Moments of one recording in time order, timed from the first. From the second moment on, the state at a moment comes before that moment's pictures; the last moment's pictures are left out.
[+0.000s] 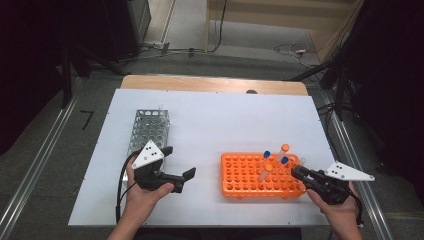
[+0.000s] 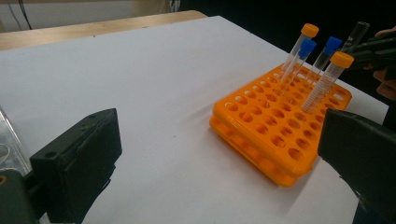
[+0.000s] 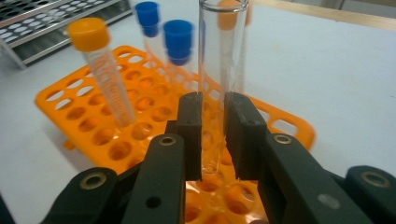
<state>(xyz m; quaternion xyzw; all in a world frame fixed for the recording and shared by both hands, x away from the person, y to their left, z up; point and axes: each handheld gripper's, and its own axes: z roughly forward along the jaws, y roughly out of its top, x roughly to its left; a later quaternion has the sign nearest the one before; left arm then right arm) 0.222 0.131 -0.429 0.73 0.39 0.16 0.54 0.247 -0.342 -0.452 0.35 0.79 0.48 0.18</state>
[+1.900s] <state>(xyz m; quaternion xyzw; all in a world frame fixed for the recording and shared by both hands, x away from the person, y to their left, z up) 0.207 0.055 -0.422 0.77 0.29 0.06 0.57 0.220 -0.193 -0.449 0.22 0.84 0.49 0.07</state>
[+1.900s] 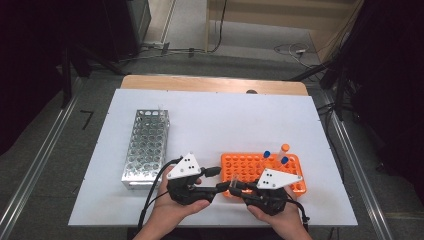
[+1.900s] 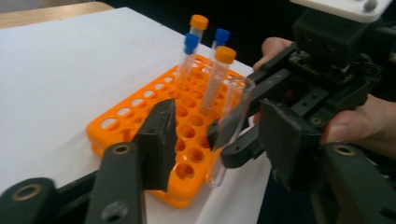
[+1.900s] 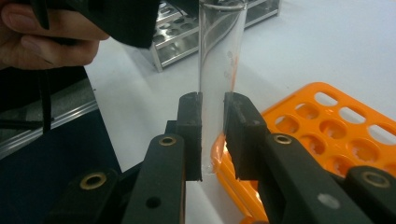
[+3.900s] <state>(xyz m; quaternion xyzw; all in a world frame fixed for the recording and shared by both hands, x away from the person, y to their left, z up) 0.239 0.116 -0.400 0.76 0.32 0.13 0.55 0.229 -0.292 -0.422 0.28 0.78 0.54 0.13</state>
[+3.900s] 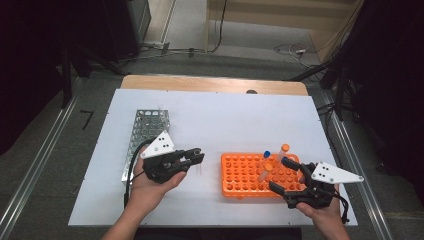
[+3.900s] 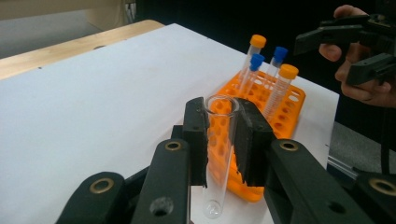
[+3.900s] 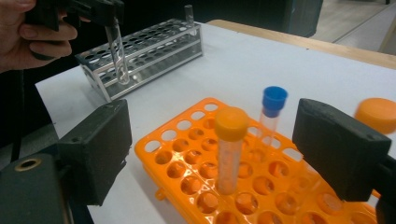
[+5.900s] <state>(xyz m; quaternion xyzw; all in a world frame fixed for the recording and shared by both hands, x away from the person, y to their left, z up) 0.364 0.213 -0.401 0.66 0.48 0.27 0.51 0.256 -0.343 -0.451 0.36 0.76 0.52 0.14</state>
